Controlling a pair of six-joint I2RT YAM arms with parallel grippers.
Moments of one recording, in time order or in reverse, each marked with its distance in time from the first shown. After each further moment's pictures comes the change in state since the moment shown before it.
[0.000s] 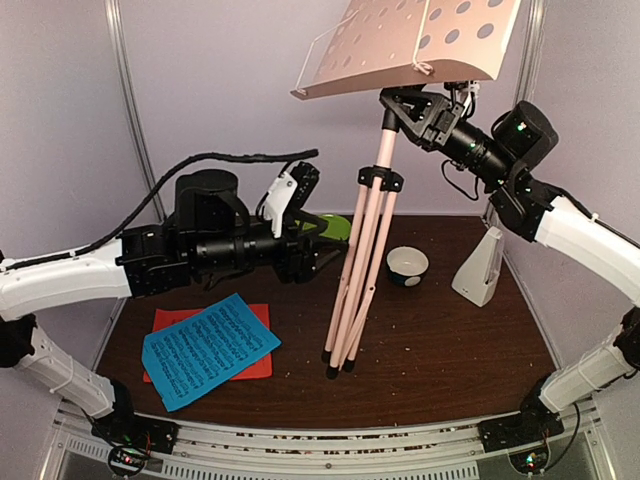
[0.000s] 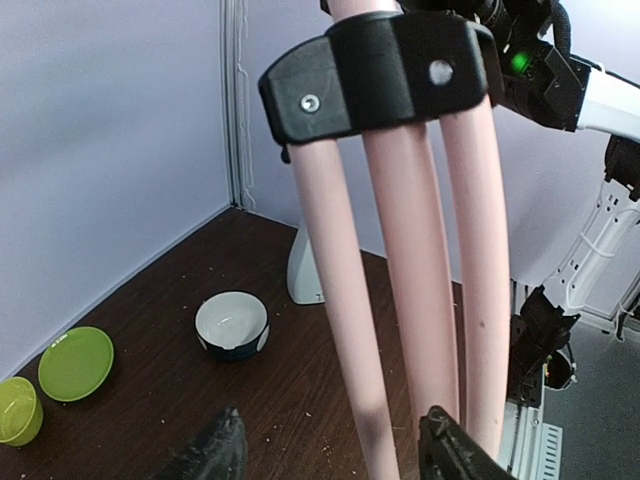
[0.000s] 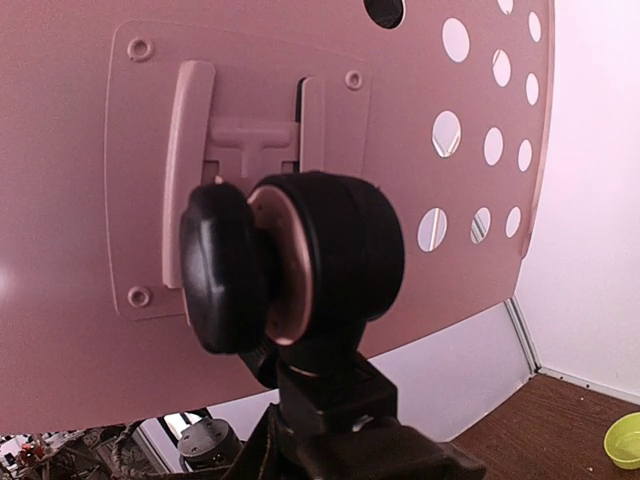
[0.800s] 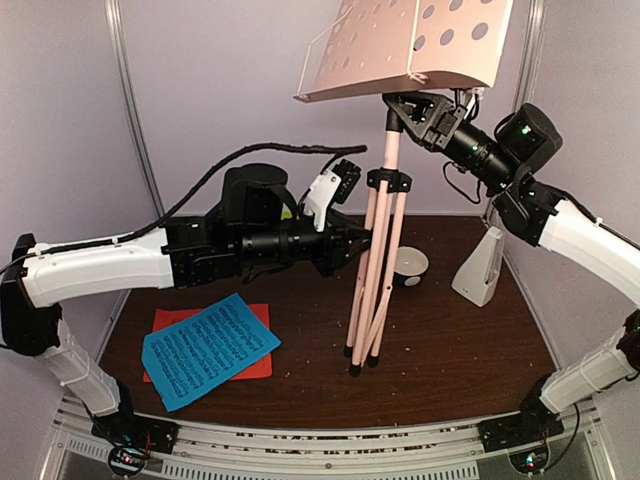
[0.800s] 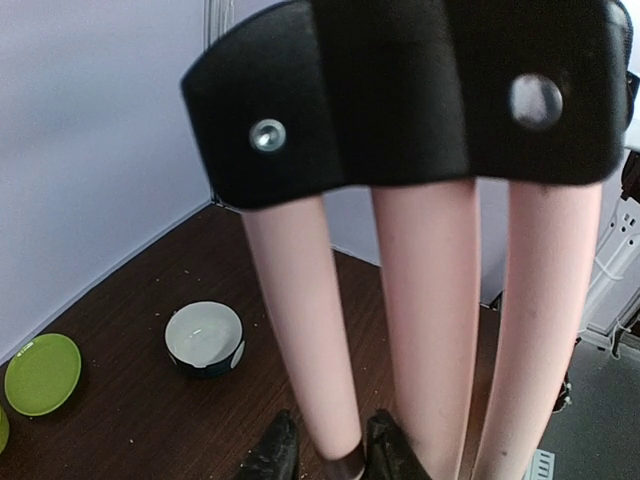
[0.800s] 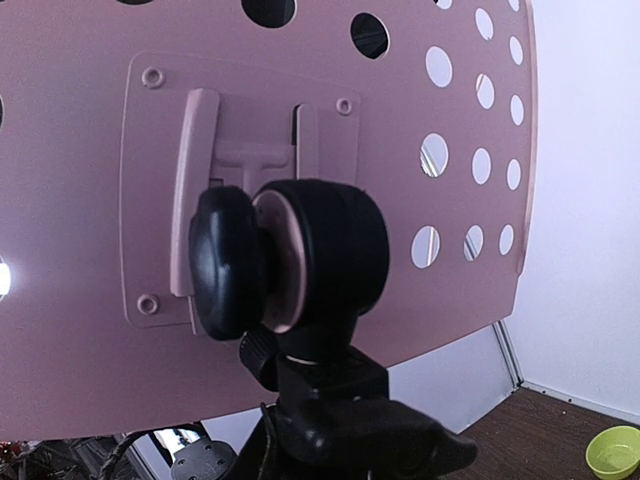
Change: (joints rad) left arm -0.023 0.208 0.176 0.014 -0.013 -0.043; right arm 0.024 -0.027 -0.023 -0.001 0.048 -0.062
